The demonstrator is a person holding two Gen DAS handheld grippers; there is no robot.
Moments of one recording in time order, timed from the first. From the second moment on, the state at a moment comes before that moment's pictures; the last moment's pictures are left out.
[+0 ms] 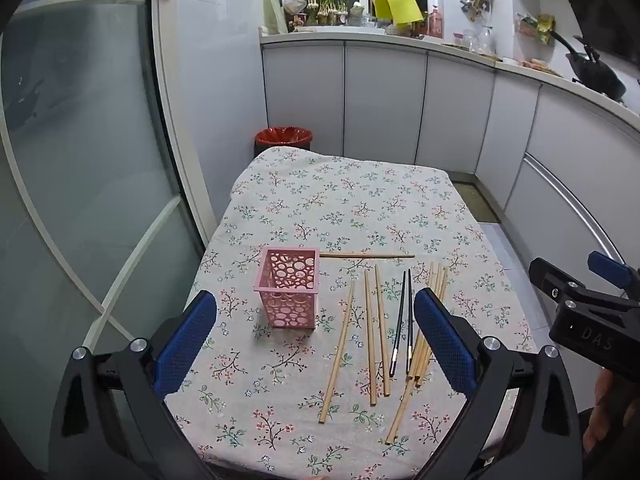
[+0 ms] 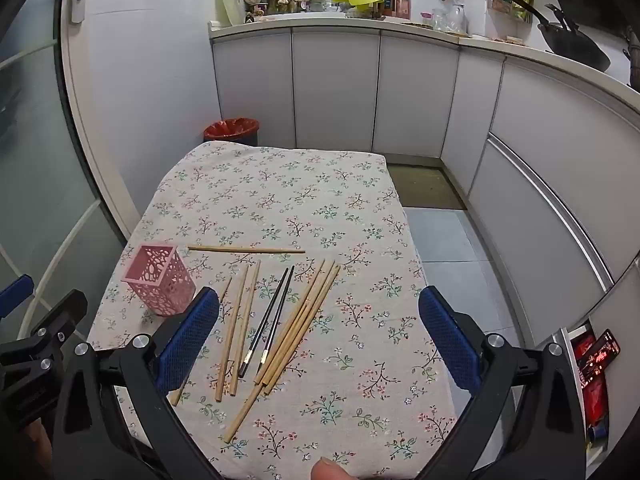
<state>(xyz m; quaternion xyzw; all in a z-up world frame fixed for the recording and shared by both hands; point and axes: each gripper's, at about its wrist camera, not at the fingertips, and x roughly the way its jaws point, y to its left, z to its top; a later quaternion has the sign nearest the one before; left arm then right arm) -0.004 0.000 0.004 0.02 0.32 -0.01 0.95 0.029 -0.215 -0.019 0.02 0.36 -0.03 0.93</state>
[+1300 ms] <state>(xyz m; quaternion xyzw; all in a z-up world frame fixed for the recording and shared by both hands) -0.002 0.006 0.003 0.01 0.32 0.01 0.95 0.027 -0.213 -0.016 0.02 0.35 -0.03 0.94</state>
